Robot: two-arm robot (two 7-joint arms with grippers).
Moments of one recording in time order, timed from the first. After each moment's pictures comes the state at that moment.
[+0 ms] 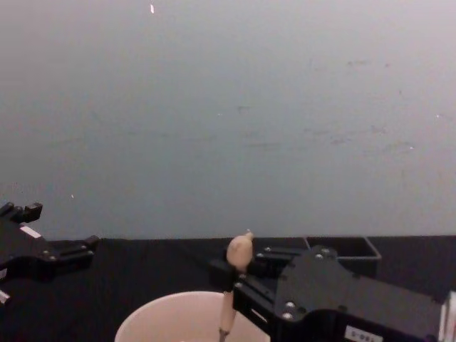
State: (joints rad) left arm -0.20 0.60 0.45 -1.41 -0.25 -0.12 0.03; right arm 0.17 0.39 -0.53 -1.49 0.37 -0.24 0.63
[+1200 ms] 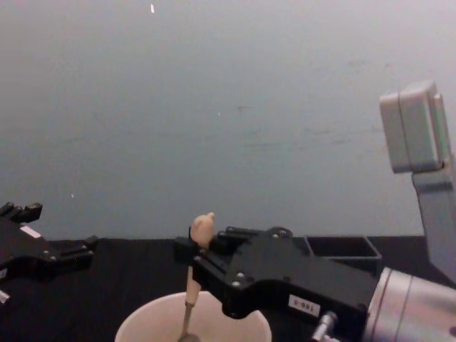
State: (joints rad) left arm -0.20 0.60 0.45 -1.41 -0.25 -0.12 0.03; right arm 0.27 0.29 -0.56 -1.36 0.35 -0.25 0.60
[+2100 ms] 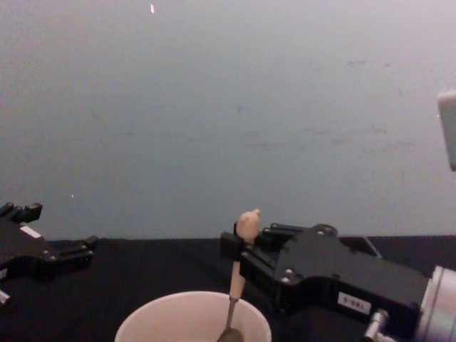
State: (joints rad) left arm -0.20 0.60 0.45 -1.41 -0.25 -0.12 0.03; right arm 0.22 0.34 -0.51 -1.42 0.36 -0.25 0.59
